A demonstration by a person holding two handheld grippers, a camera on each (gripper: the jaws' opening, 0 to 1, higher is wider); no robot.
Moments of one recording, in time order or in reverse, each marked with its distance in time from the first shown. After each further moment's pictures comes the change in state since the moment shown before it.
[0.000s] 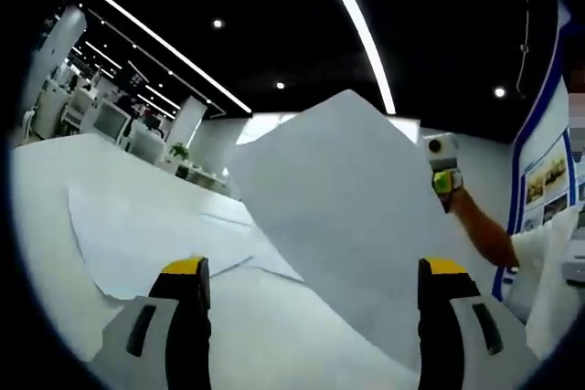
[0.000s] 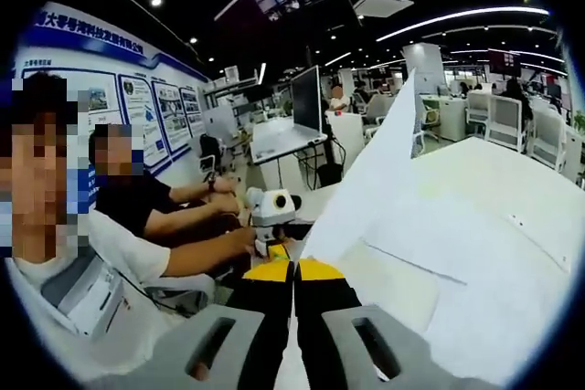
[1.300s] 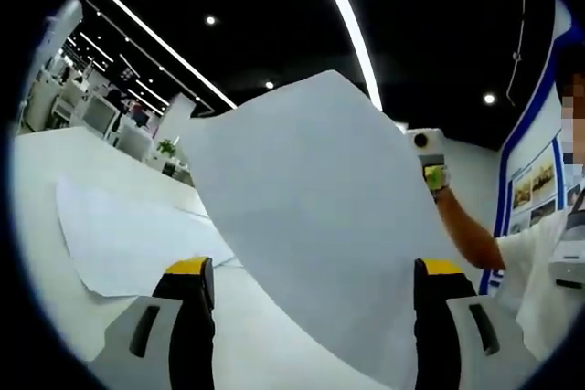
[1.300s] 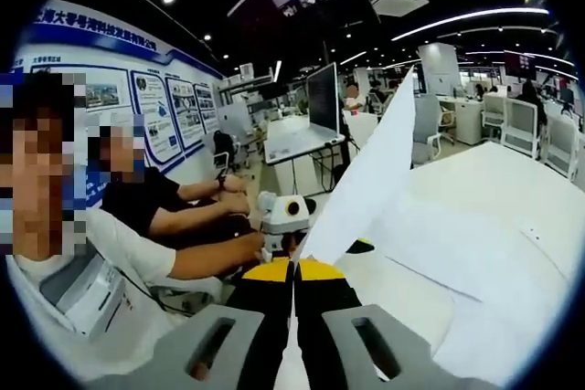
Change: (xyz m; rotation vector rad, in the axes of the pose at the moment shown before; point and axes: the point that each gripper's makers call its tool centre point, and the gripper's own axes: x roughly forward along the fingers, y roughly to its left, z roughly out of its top) left arm 0.001 -0.013 -0.001 -0.029 -0.005 -0.067; right arm 0.028 0.009 0.006 -0.030 0.014 0.072
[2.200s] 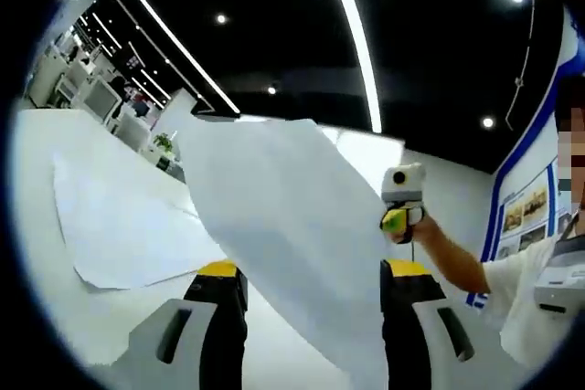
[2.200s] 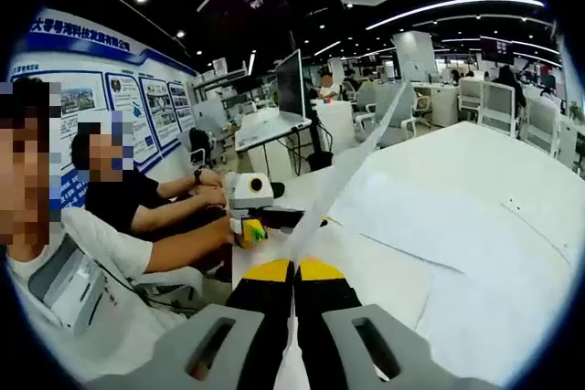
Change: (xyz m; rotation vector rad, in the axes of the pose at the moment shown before) left arm -0.006 -0.006 0.011 -0.096 -0.051 -0.038; right arm -0.022 -0.046 -0.031 0.082 0.032 -0.116
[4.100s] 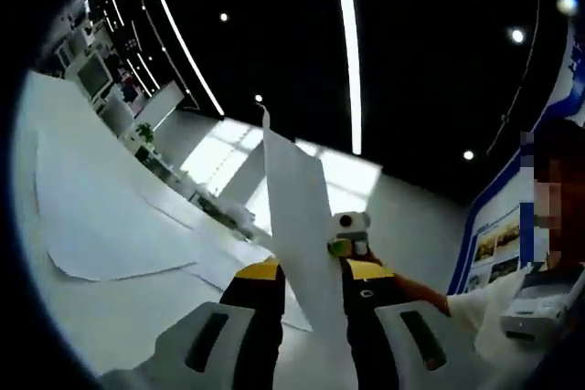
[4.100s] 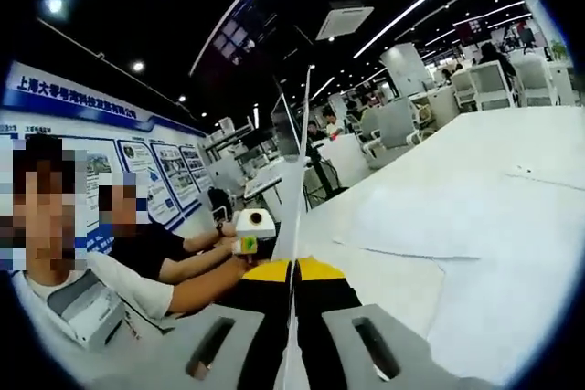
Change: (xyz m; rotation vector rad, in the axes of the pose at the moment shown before) left arm -0.001 -0.018 0.017 -0.120 -0.076 -0.112; right arm -0.008 -0.024 -0.006 0.173 -0.243 0.136
